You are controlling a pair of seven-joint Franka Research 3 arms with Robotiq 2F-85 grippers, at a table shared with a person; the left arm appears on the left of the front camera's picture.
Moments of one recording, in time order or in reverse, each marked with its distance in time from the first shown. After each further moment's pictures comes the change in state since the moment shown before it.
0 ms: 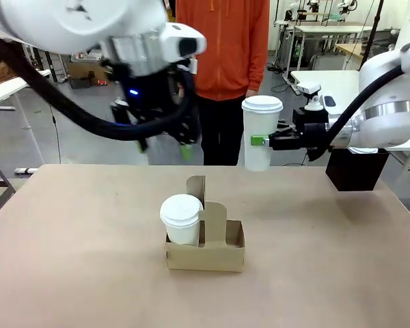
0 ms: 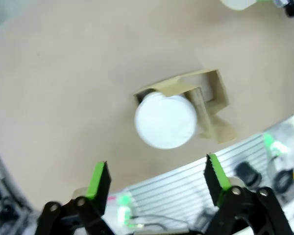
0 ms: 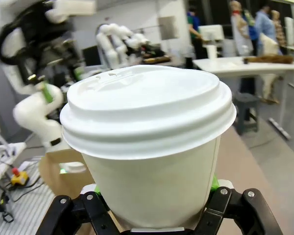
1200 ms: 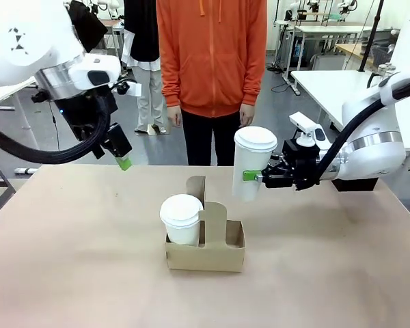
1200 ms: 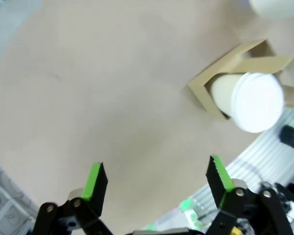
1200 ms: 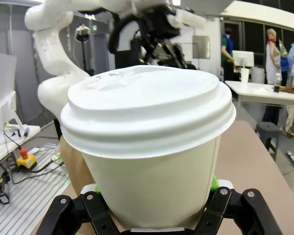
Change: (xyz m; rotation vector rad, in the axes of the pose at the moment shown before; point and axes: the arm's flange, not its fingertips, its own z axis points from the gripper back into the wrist) left arm -0.006 0.152 -0.064 -0.126 -0.012 -0.272; right arm -0.057 0.038 -0.033 0.131 -0.069 0.127
